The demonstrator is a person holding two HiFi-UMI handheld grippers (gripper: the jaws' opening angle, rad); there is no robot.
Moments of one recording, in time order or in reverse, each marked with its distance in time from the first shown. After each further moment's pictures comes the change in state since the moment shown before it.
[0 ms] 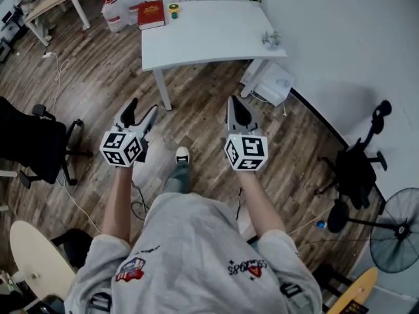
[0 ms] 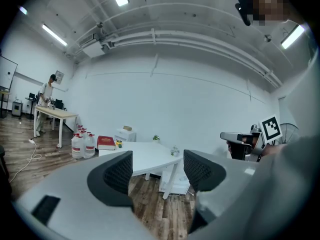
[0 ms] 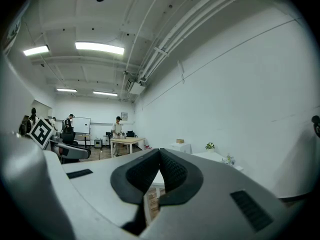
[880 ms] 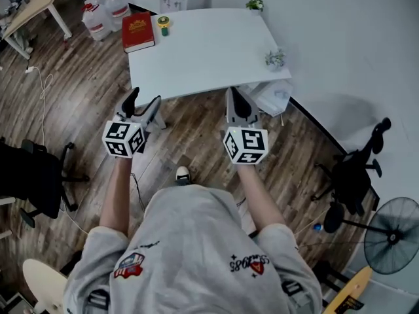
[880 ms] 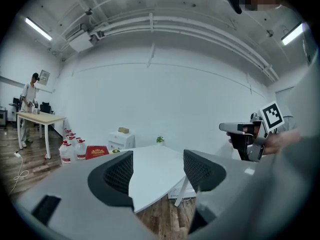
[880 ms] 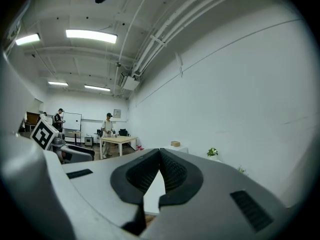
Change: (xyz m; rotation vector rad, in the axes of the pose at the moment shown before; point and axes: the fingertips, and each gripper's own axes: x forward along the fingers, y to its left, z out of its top) left arm 0.255 0.153 0.062 0.078 0.045 -0.074; right arm 0.277 -0.067 0.014 -0.019 0.018 -0.060
